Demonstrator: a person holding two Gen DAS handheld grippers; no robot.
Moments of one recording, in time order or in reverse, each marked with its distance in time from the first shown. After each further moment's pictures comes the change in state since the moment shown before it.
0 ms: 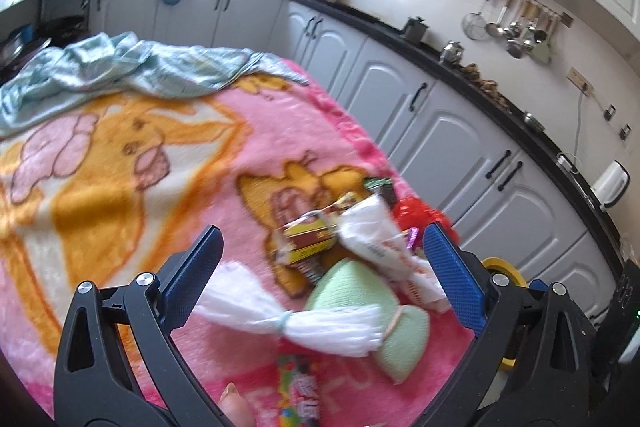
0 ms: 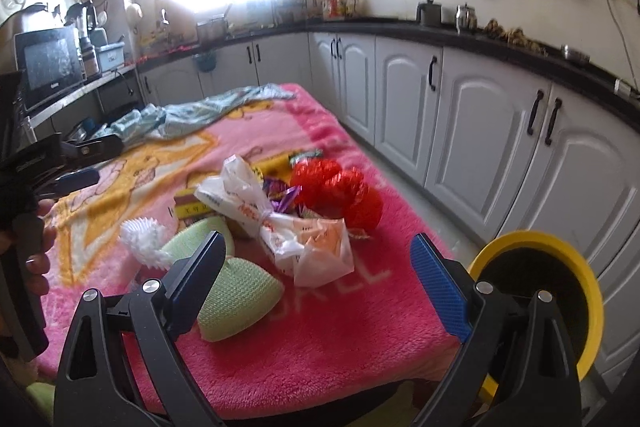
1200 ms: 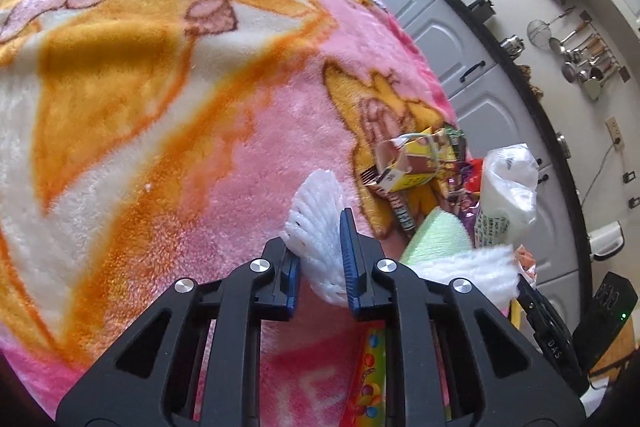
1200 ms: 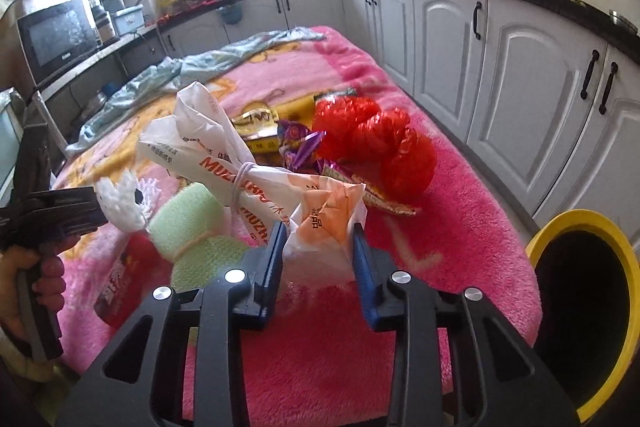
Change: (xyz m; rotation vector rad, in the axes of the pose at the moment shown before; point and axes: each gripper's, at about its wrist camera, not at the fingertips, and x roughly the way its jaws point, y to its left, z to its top) left arm 0.049 0.076 -0.048 -0.292 0.225 -0.016; right arm 0.058 -0.008 -0.006 -0.015 0.166 0.145
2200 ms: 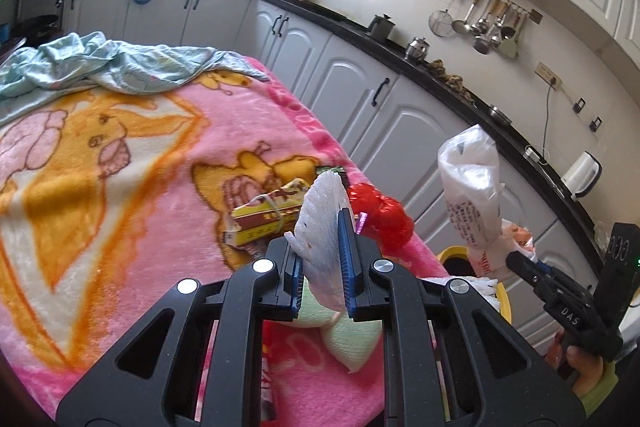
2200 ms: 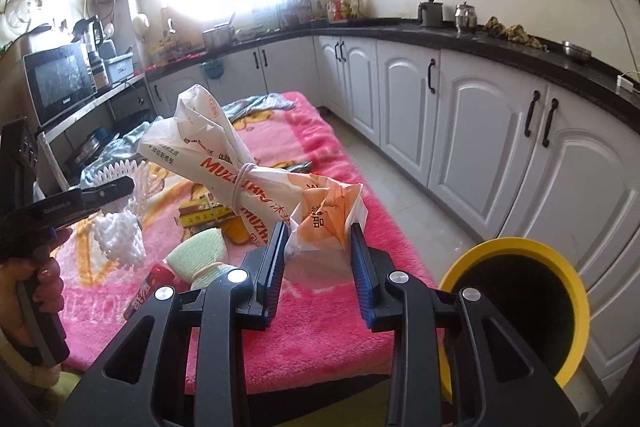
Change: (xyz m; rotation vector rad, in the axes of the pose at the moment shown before) left arm -0.063 -0.118 -0.016 0.338 -0.212 -0.110; right arm -0.112 -0.021 0.009 0.027 -0.184 -0.089
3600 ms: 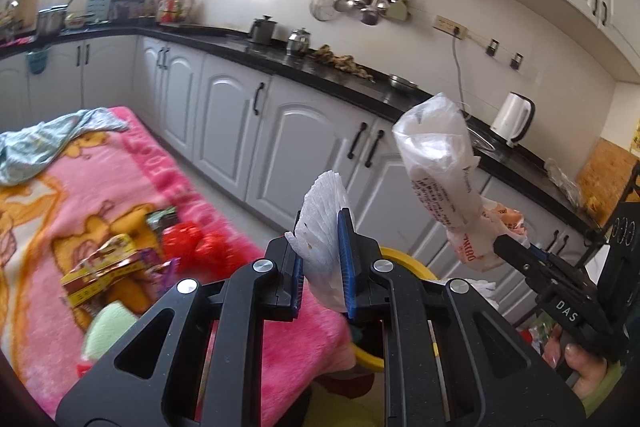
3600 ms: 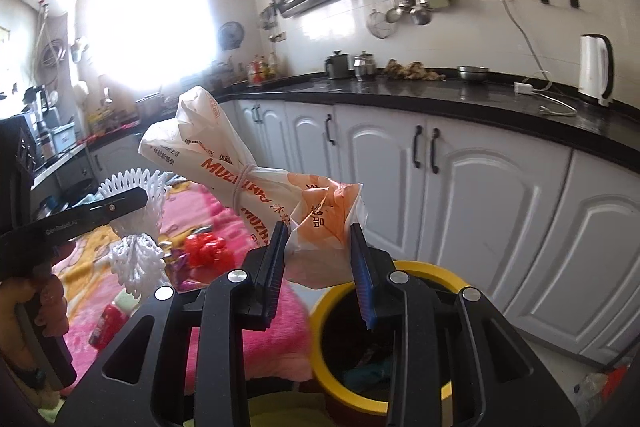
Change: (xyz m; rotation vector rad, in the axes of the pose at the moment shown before) left arm 0.037 -0.188 0.002 0.287 -0.011 -0.229; right arm -0.115 -0.095 -0.012 0.142 -0.210 -0.249
